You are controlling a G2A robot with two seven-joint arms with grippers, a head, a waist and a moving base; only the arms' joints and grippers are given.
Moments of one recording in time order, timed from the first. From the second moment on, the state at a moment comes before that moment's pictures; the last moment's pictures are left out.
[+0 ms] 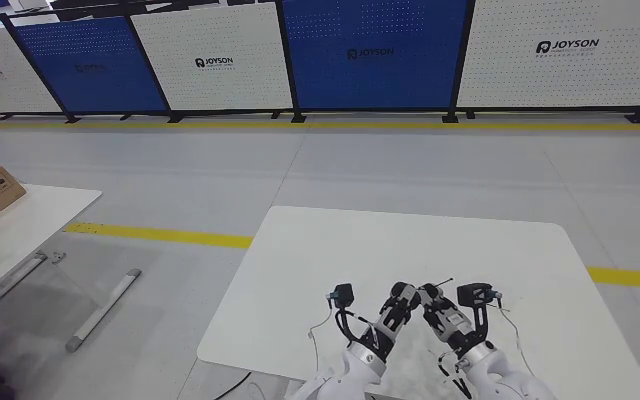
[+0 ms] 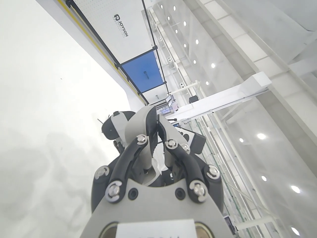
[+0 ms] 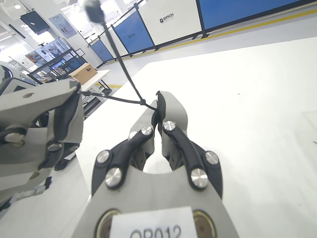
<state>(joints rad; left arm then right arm) 1.56 -1.43 -0.89 -1.76 0.19 -0.03 0.24 -1.54 -1.23 1.20 -1.70 -0.81 -0.22 0.17</state>
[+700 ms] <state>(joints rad) 1.62 -1.42 -0.94 -1.89 0.18 -0.10 0.26 -1.54 -1.23 1.20 -1.69 -0.83 -0.23 0.18</state>
